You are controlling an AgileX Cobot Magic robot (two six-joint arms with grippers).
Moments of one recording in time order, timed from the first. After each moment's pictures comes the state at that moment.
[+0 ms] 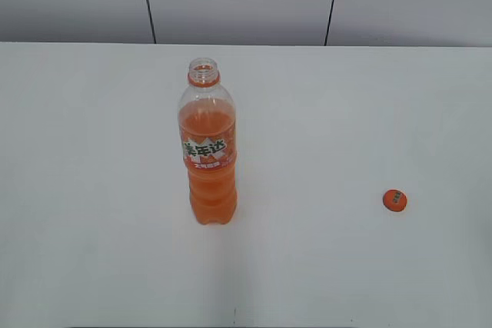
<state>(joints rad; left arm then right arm) 0.02 -0.01 -0.54 -0.02 1.08 -0.02 -0.01 0.02 -0.51 -0.07 1.09 -0.05</state>
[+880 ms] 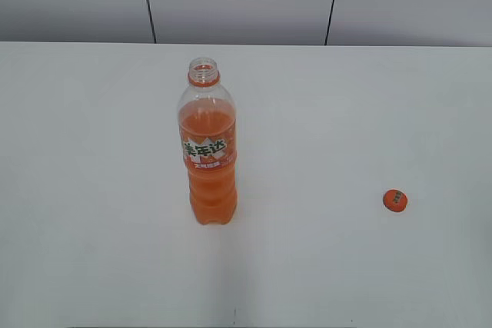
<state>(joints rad) 0.02 -0.01 -0.54 -0.02 1.08 -0.02 0.00 -0.01 -0.51 -0.07 1.09 -0.03</state>
